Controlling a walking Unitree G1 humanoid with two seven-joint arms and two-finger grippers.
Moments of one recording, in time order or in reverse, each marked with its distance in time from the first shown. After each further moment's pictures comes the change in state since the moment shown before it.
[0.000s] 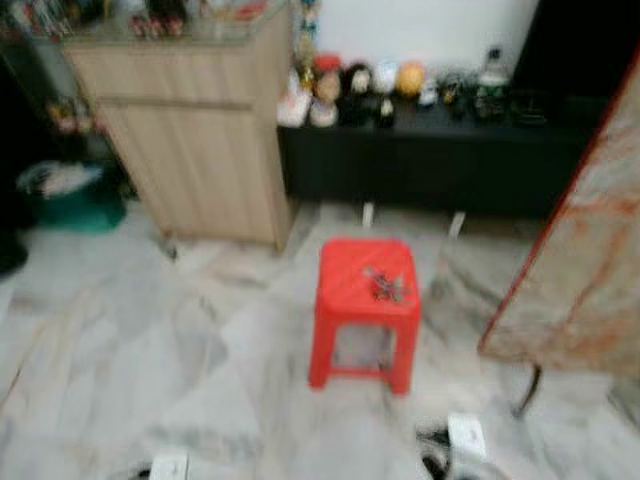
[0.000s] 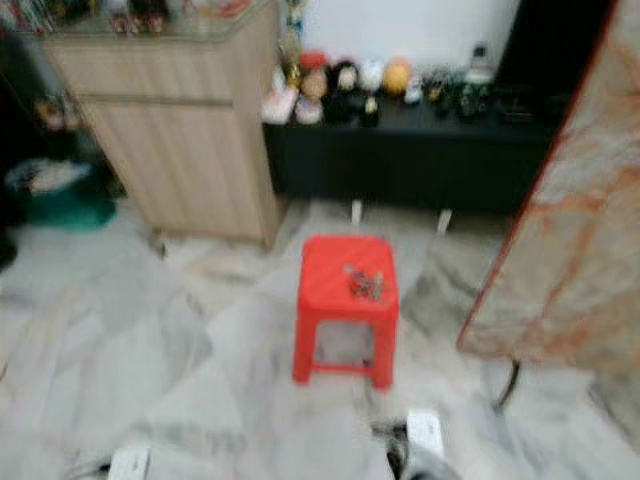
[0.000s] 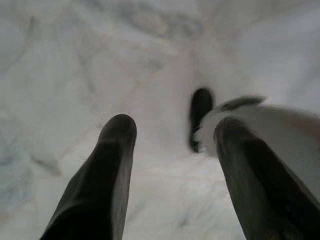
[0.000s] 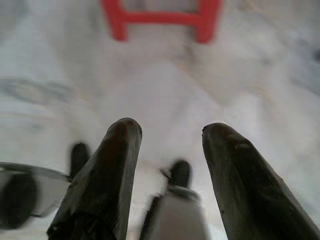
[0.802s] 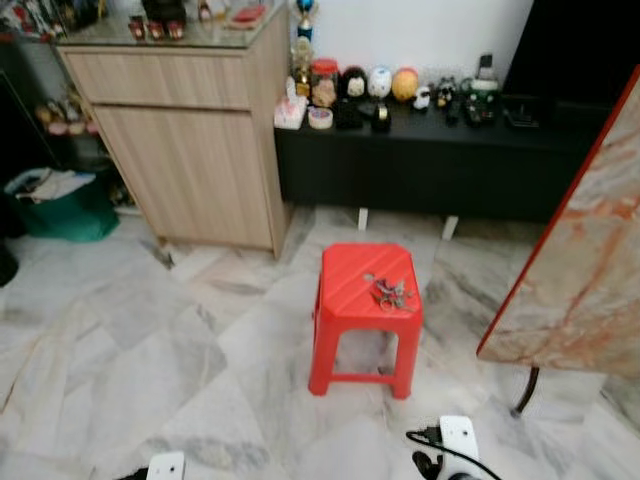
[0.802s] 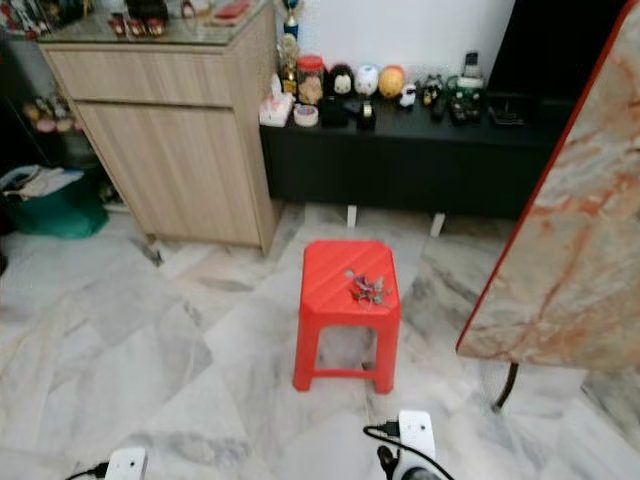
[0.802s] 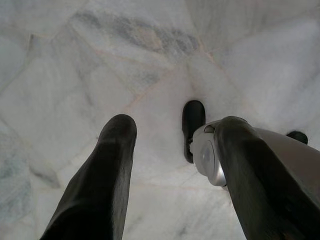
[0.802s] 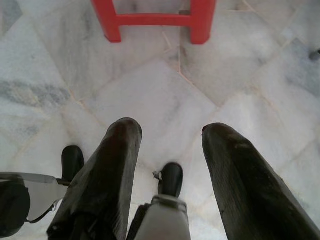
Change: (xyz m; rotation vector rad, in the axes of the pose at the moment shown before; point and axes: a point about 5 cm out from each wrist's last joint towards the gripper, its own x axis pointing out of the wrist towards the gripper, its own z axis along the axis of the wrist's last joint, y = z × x) left arm 0.001 -0.011 0.004 -0.019 -0.026 -0.035; right arm -0.002 -0.013 -0.004 -0.011 0.009 -0.020
